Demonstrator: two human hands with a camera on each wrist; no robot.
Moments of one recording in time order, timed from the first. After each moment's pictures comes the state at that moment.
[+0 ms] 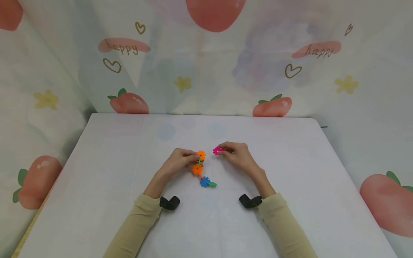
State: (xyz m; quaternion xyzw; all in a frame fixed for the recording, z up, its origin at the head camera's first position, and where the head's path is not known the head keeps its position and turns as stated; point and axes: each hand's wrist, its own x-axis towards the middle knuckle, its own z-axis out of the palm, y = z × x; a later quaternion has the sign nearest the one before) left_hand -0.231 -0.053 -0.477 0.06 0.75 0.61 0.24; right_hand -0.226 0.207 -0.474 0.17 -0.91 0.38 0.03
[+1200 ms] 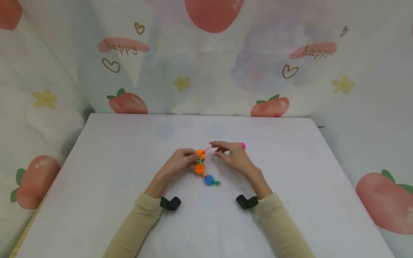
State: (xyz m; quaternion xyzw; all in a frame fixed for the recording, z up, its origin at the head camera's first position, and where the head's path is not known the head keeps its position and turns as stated) left_hand -0.230 -0.046 -0.480 0.07 0.72 0.64 0.25; right_hand -0.220 0.200 -0.464 0.23 -0.89 0.38 0.05
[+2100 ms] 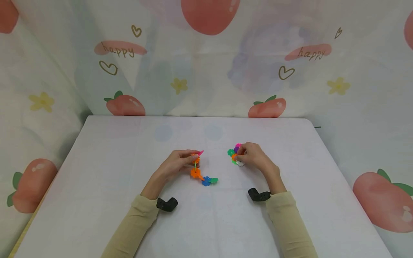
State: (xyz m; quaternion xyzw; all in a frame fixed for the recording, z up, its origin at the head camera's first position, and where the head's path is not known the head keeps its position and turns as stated) left_hand -0.231 -0.053 -0.481 0.10 0.67 0.68 0.28; right_hand -0.232 0.264 -0.461 0.03 -0.96 0.26 -0.12
